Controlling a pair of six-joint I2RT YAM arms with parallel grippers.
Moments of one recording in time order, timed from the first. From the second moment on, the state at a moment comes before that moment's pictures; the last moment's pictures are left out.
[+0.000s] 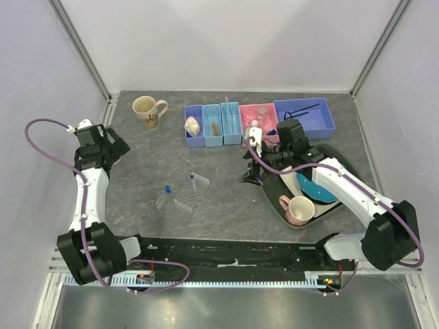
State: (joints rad) left arm 0.30 1.18 0.94 -0.44 -0.06 -0.38; right arm 0.50 1.33 1.03 -0.36 -0.79 -0.48
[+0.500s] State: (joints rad) left arm 0.35 1.52 0.93 -0.17 -0.11 -0.32; right arm 0.49 1.33 1.03 -0.37 -0.78 -0.48
